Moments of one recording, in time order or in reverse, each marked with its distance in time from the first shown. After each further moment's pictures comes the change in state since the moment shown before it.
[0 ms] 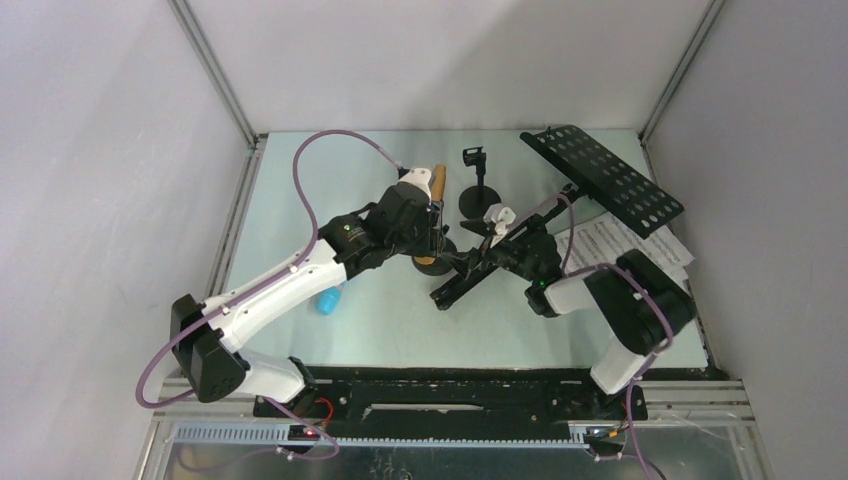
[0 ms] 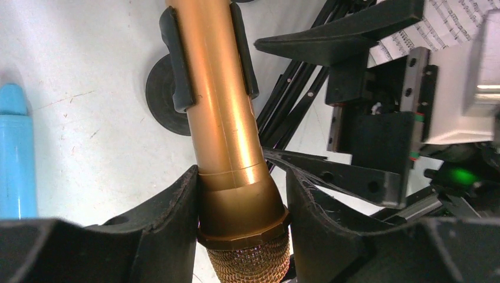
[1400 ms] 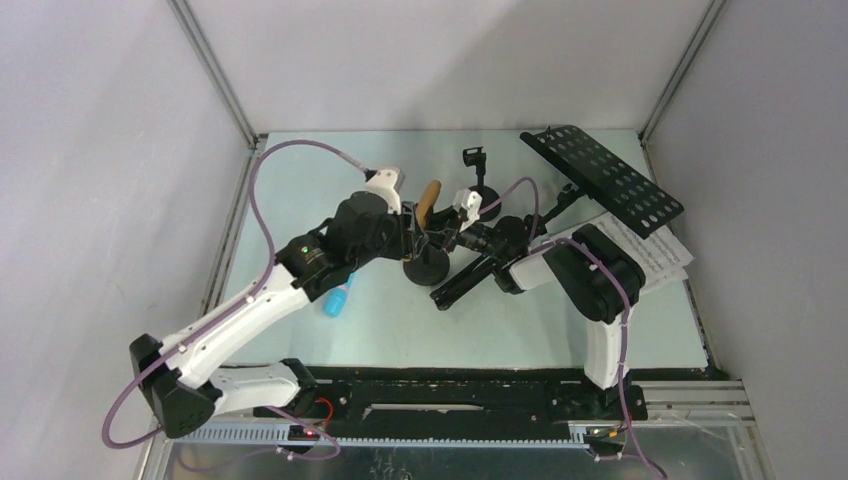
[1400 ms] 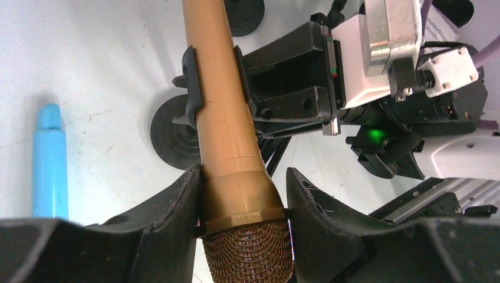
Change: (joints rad) left arm 0.045 -0.206 -0.132 0.098 0.042 0.051; right arm 0.066 0.323 0.329 0.200 -0.121 0.073
